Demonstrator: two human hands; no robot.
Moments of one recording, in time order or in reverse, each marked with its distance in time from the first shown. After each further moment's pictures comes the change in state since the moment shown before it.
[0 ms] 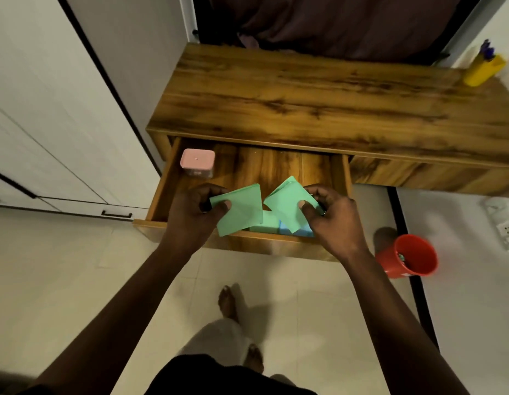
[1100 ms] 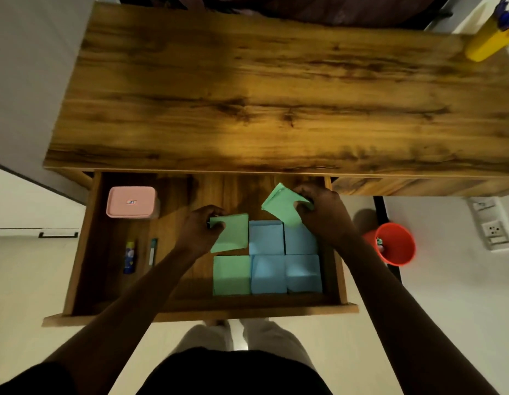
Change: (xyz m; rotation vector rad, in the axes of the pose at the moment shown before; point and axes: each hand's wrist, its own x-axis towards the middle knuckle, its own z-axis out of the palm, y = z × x) left_hand 0.223 -0.115 0.142 0.284 -0.332 -0.128; right_hand 0.207 0.122 -0.008 -0.271 -0.234 0.159
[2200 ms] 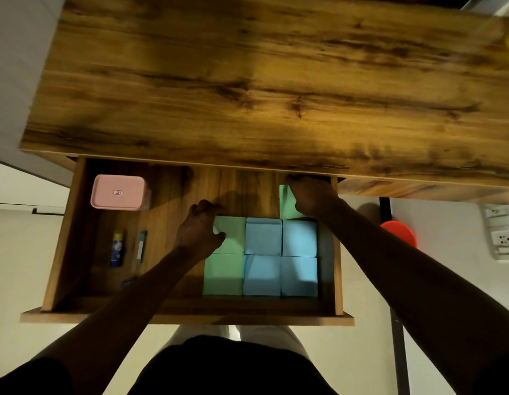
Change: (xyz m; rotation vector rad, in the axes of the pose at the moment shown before) left_hand 0.016 -0.020 0.032 0.382 -0.062 0.004; right_hand 0.099 0.043 0.036 -0.728 -0.409 -0.053
